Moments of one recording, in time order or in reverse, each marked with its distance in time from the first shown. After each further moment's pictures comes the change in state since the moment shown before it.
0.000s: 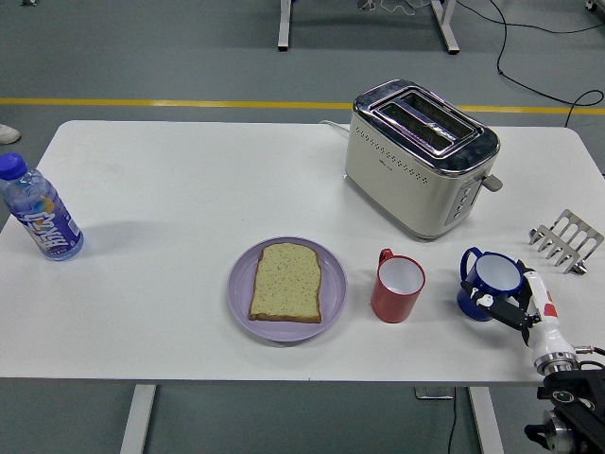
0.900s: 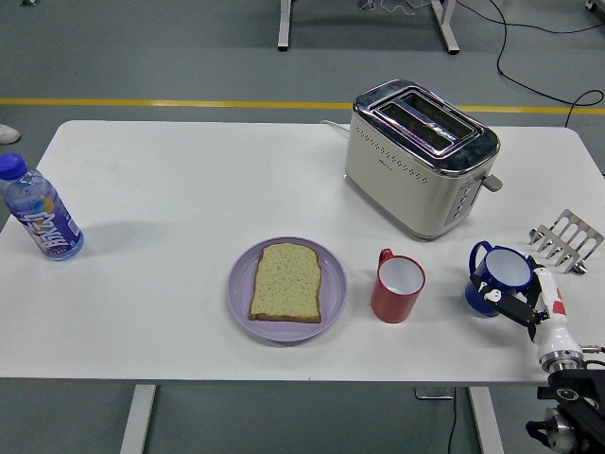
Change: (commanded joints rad) left arm 0.003 0.000 -0.005 -0.001 0.008 0.002 0.003; right arm -0.014 0.002 0.049 0.028 0.011 -0.016 0.023
